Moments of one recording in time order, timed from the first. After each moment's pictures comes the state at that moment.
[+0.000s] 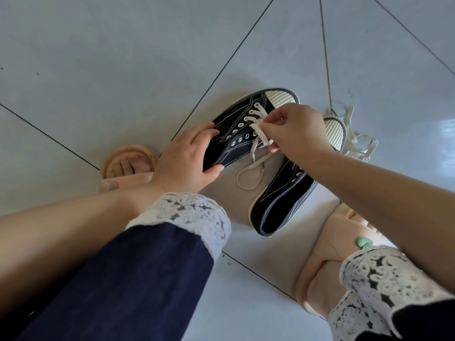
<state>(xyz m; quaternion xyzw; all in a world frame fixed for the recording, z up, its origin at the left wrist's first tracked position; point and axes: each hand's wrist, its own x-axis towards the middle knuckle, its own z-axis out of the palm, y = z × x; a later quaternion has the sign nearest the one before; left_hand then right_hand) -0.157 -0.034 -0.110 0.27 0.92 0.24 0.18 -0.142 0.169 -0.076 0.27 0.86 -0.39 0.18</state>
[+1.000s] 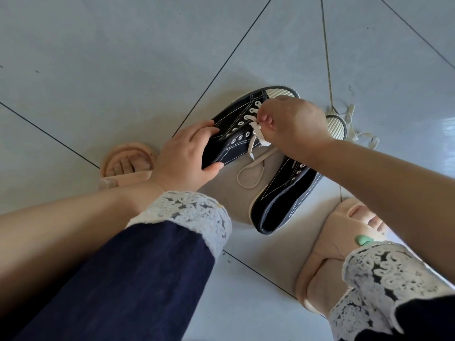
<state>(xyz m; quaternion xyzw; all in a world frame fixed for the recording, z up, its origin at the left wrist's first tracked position) -0.158 -0.033 -0.107 0.26 0.92 0.25 0.19 -0.151 0.176 -0.076 0.04 0.97 -0.17 0.17</state>
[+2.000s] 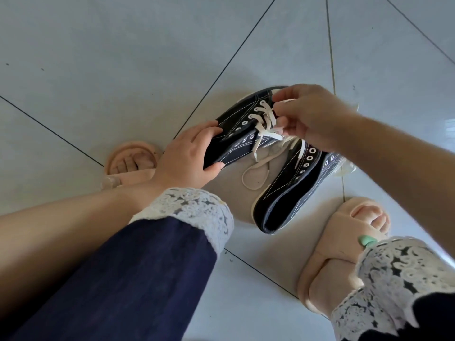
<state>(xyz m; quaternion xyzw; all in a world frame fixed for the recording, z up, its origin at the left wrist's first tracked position) -0.154 -0.037 -0.109 0.25 0.91 0.26 0.18 -0.169 0.193 -0.060 0.35 0.61 -0.65 0.28</state>
